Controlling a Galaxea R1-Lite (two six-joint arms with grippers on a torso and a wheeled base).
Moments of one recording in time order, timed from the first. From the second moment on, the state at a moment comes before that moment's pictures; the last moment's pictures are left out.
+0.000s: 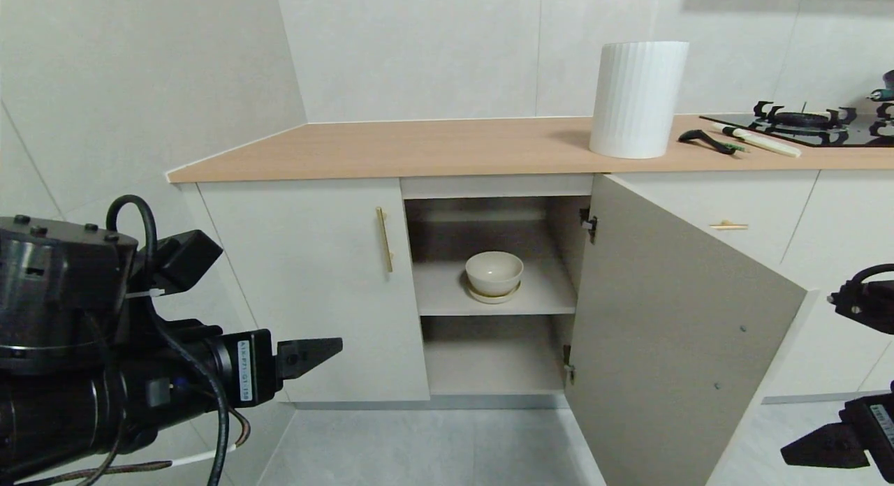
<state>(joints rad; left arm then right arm) -0.48 1.29 -0.74 0.04 0.11 -0.44 0.44 1.29 -1.03 0.88 -0.16 0.36</state>
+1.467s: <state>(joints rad) -0.48 1.30 -0.74 0.04 0.11 -0.44 -0.04 1.72 -0.99 0.33 -0.10 0.30</state>
